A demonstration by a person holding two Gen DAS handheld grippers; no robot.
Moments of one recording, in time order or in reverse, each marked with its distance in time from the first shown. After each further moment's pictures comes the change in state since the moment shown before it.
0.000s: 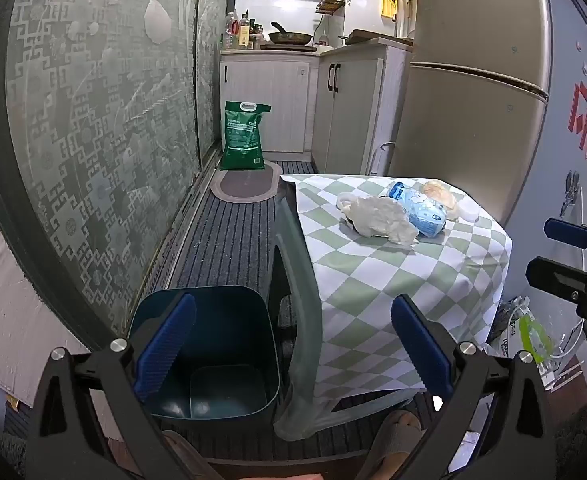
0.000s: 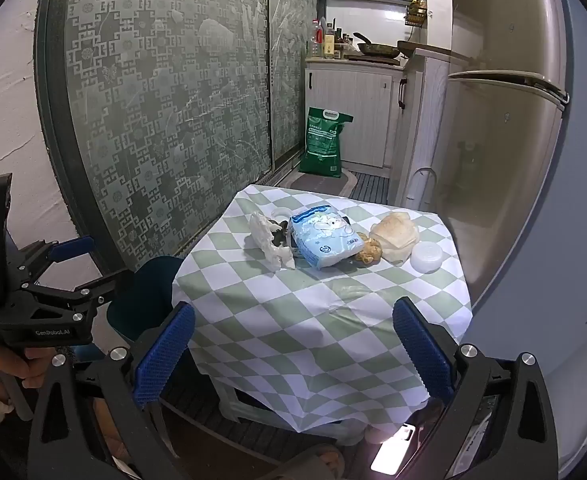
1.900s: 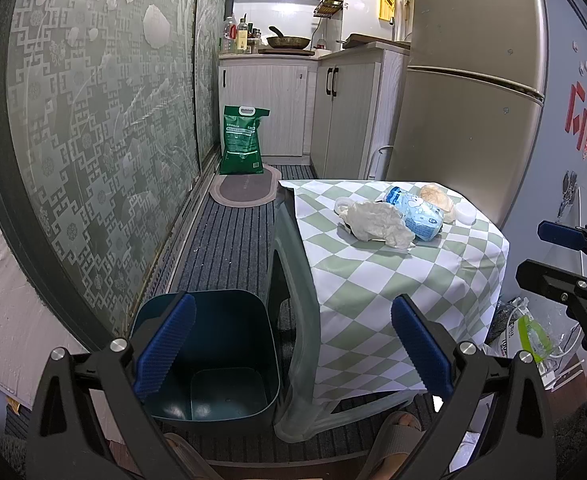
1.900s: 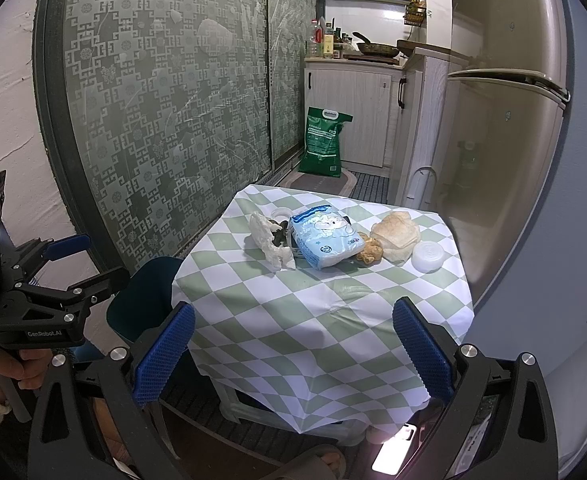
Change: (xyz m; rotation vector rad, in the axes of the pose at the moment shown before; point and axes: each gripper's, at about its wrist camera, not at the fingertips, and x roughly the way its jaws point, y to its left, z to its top) left arm 0.000 -0.003 0.001 0.003 -0.005 -0.002; right arm 0.003 0.001 -0.001 0.004 -0.003 -0.003
